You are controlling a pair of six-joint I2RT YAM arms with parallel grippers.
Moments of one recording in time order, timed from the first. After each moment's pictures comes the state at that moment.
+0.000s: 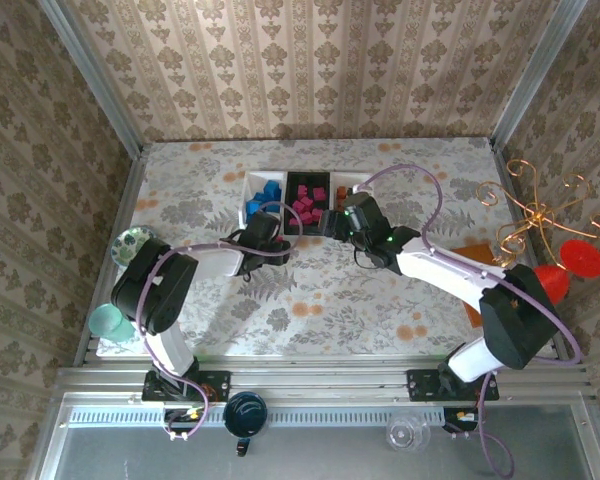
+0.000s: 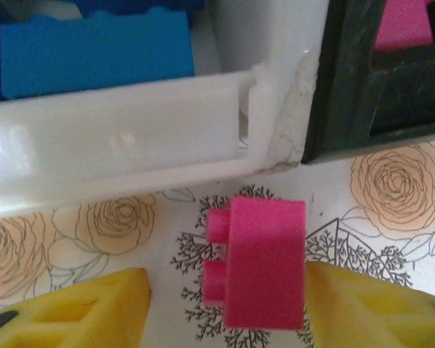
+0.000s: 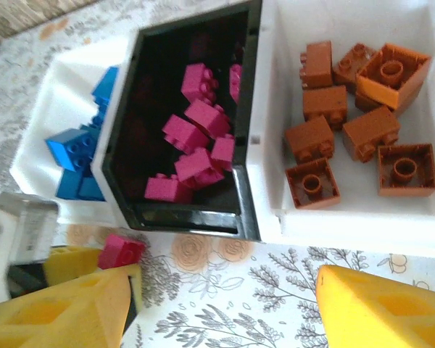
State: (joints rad) left arm -0.60 1.75 0.85 0.00 -0.10 -0.29; right arm 0.61 1.50 0.99 -0.14 0.20 0.66
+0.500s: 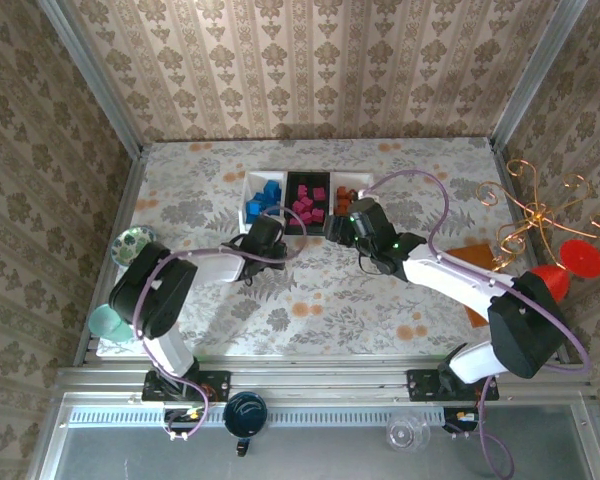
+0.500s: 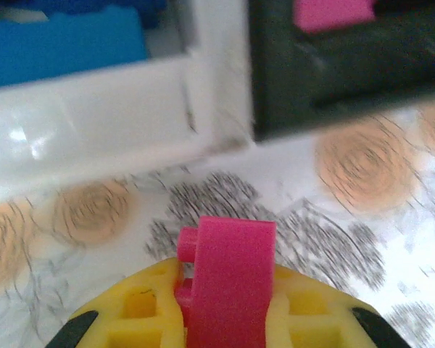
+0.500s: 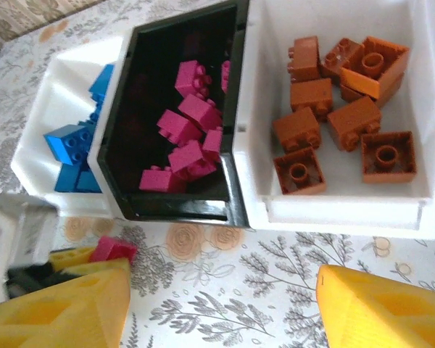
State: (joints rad) left arm -0.66 1.69 0.79 0.02 -0.12 -0.27; right arm 0.62 1.44 0.92 -0.13 0.21 0.67
